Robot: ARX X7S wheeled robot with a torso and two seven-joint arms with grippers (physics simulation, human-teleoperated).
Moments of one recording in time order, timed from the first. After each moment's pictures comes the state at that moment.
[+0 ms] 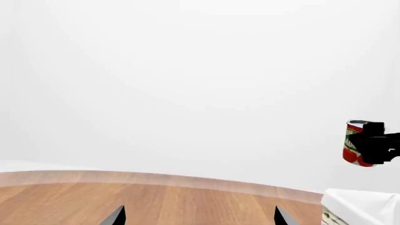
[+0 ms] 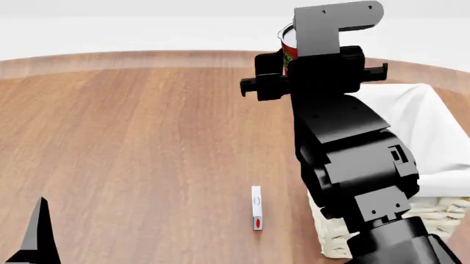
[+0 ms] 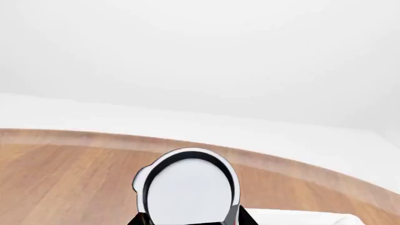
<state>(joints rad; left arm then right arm) 0.10 -0.37 0.09 0.71 -0.44 -0.22 -0.33 1.24 0.22 -0.59 0.66 0.61 0.52 0.28</state>
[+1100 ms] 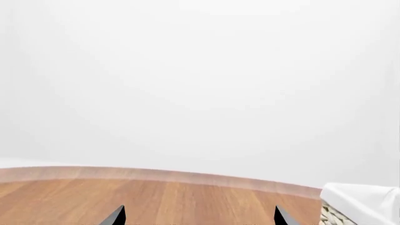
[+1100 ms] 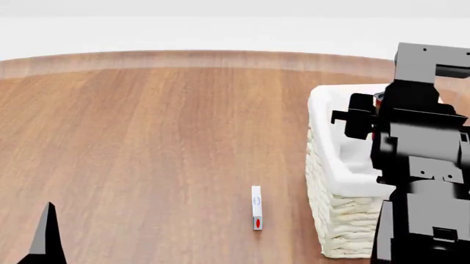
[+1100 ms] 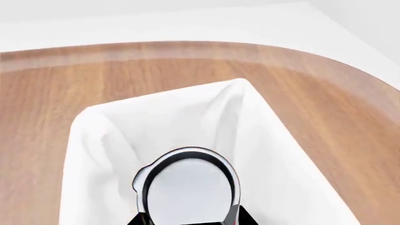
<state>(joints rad) 0.11 -0.37 0.12 0.67 -0.42 -0.18 -0.34 1.45 0.20 -0.04 1.31 0.07 0.64 0.10</state>
